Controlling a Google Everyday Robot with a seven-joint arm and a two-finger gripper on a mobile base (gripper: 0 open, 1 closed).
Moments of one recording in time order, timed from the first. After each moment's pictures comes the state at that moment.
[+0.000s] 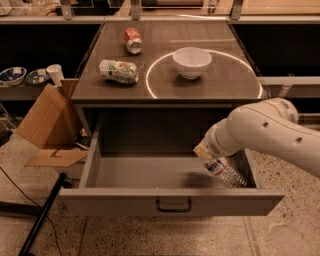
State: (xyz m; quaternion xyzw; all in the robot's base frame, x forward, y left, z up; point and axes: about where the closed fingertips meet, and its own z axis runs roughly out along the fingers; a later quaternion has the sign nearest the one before) arm 0.552 -0.143 0.703 -0.37 0.89 0.02 0.27
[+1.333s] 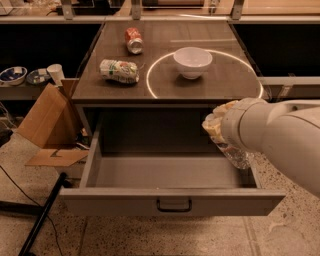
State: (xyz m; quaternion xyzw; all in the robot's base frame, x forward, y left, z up) arm 0.504 -0.145 0.868 -0.39 0.81 -0.08 0.44
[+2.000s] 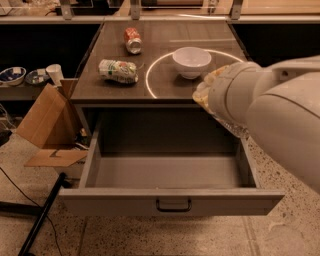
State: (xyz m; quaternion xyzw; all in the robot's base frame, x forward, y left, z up) arm 0.515 -0.114 0.948 -0.42 0.76 -0.14 0.48
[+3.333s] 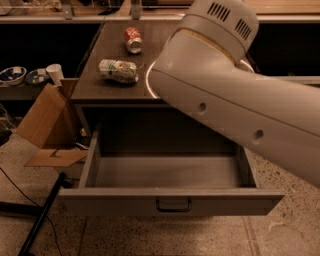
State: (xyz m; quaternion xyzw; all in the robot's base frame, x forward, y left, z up) arm 0.583 -0.046 0.963 -0.52 0.70 -0.27 0.40
